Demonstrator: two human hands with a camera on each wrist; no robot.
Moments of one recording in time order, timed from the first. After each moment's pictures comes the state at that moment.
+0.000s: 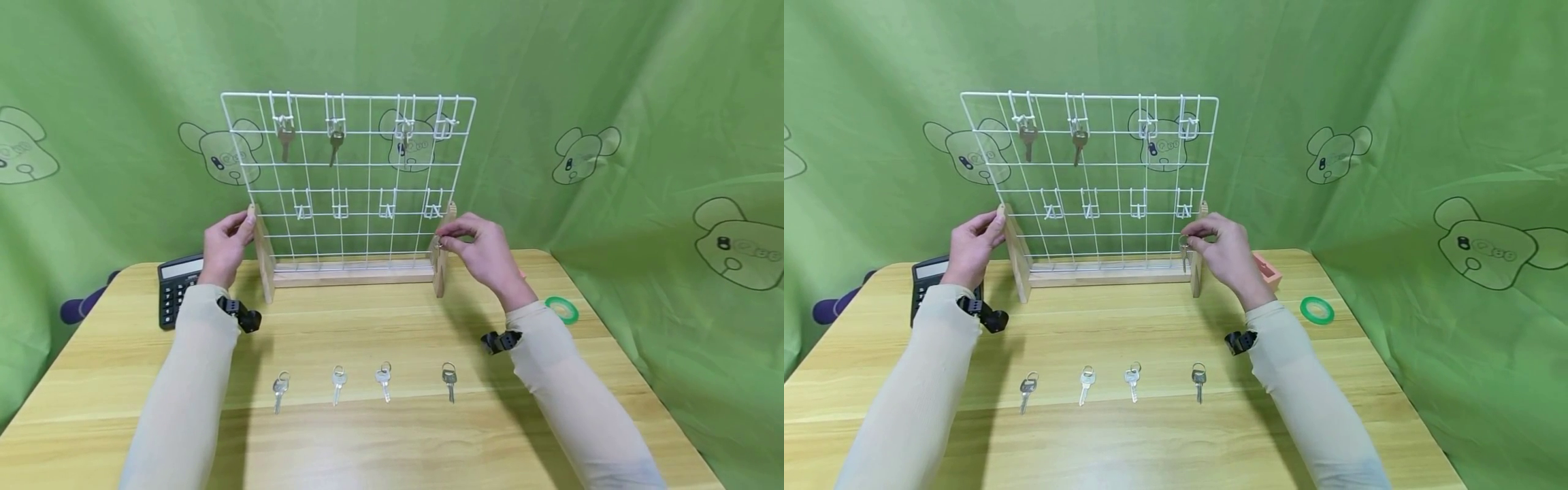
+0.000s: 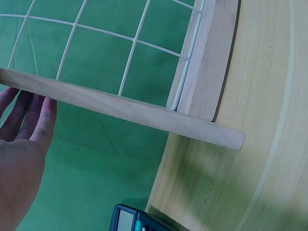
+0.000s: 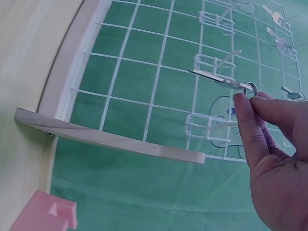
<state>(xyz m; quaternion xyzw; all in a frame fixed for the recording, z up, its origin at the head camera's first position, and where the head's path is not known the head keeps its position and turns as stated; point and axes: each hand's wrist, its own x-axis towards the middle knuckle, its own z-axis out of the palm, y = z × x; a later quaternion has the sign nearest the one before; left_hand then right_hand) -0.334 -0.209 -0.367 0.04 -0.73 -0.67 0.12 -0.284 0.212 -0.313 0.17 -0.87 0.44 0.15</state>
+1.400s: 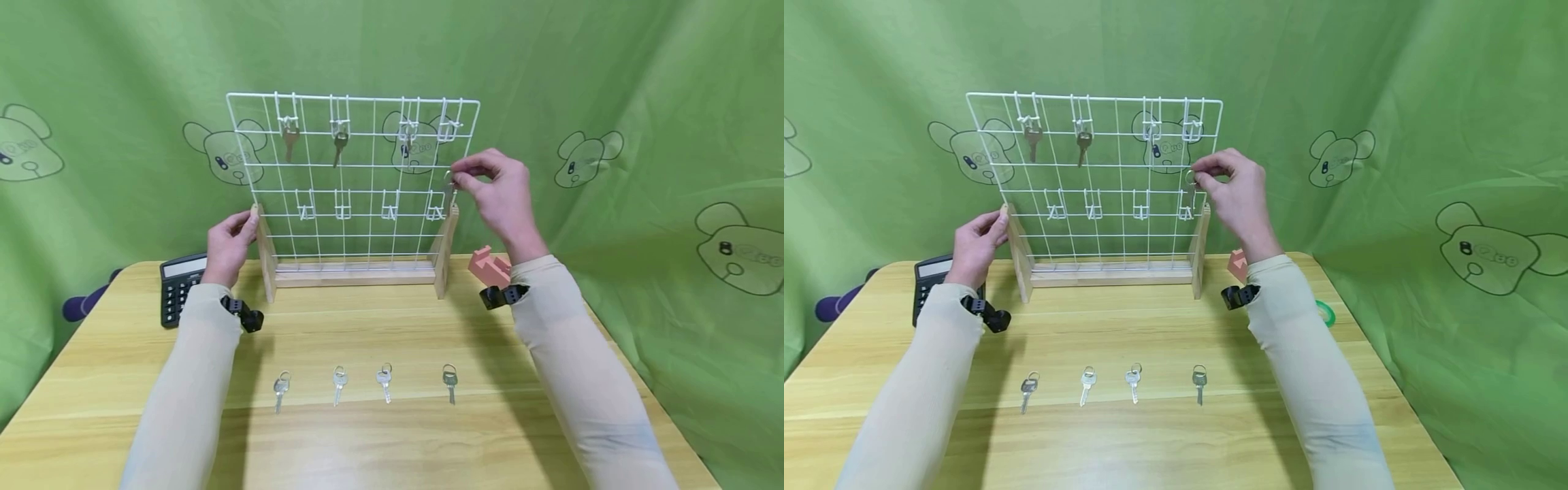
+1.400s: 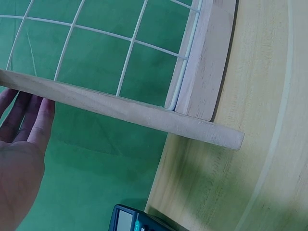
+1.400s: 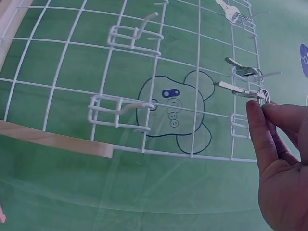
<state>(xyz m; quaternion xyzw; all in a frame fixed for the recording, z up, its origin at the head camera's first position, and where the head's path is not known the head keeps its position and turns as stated) -0.336 -0.208 -0.370 0.03 -0.73 -0.67 0.14 -0.301 0.200 -0.231 0.14 -0.82 0.51 0.22</state>
